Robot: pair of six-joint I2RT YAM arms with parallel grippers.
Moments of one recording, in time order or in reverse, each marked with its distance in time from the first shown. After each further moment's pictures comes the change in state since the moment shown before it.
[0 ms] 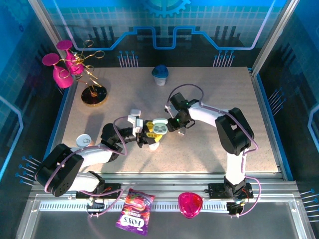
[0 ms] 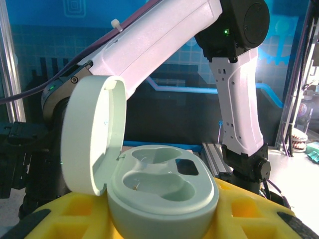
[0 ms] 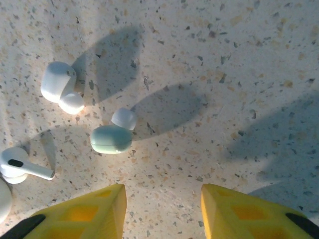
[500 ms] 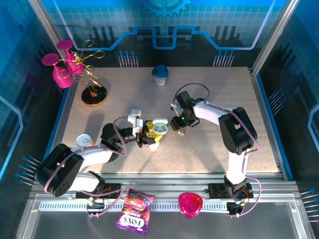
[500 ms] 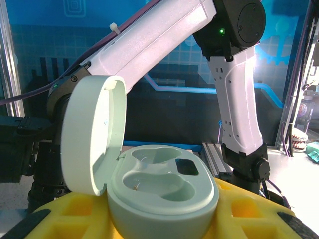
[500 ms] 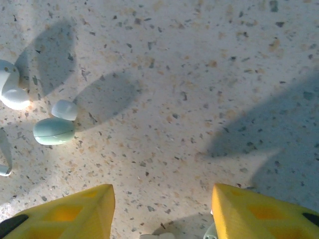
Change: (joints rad) left arm 0.000 0.000 0.000 0.000 0.000 0.000; right arm -0.073 -0.019 -0.029 0.000 0.004 -0.002
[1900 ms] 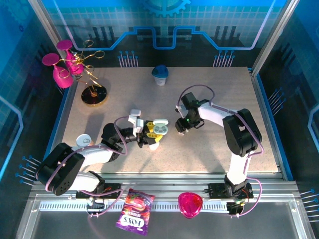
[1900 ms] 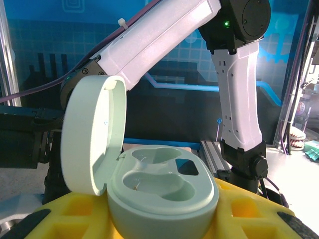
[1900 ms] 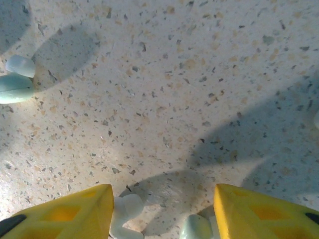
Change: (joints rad) left arm 0.000 0.013 0.000 0.000 0.007 0.000; right arm -0.039 -0.049 -0.072 -0.013 0.012 -0.046
